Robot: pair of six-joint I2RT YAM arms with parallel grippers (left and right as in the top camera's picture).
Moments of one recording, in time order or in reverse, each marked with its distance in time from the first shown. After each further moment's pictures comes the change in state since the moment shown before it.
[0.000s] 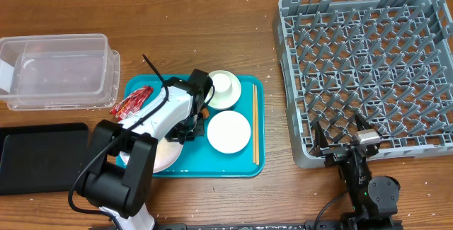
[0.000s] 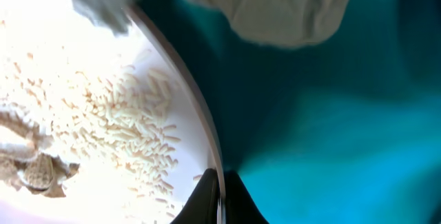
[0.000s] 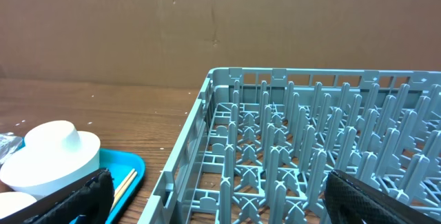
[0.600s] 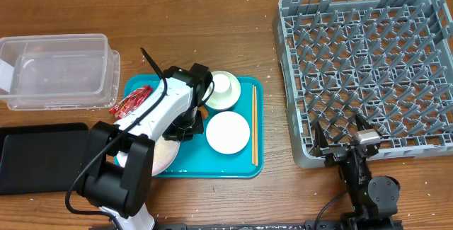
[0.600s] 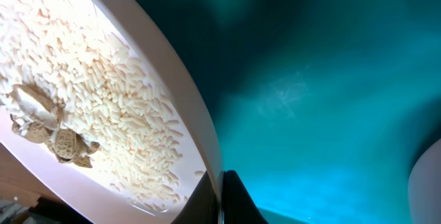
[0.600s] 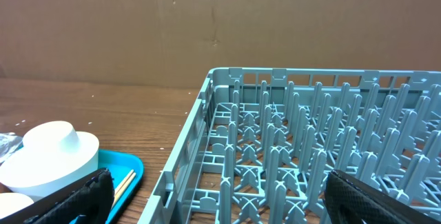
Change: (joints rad) left arm 0.000 0.000 0.115 -0.213 0.011 -0.028; right arm 0.000 0.000 0.000 -0.001 0.000 0.000
